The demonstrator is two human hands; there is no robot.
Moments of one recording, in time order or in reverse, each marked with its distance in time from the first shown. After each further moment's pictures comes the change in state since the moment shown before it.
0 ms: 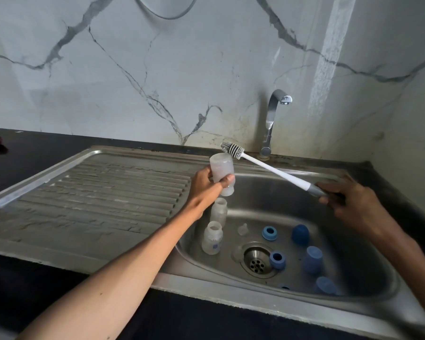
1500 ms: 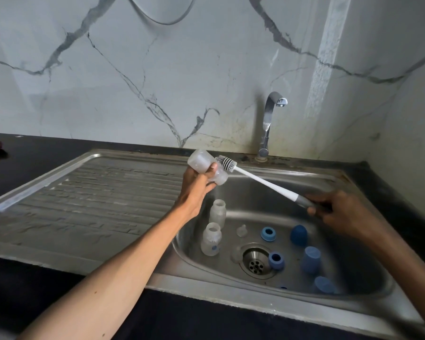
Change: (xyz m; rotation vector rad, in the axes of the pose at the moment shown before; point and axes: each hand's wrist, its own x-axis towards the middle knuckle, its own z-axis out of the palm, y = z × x) left_hand 0.002 0.010 -0.007 -0.545 0.003 -0.086; right_hand 0.008 0.009 0.014 -0.093 -0.199 -0.022
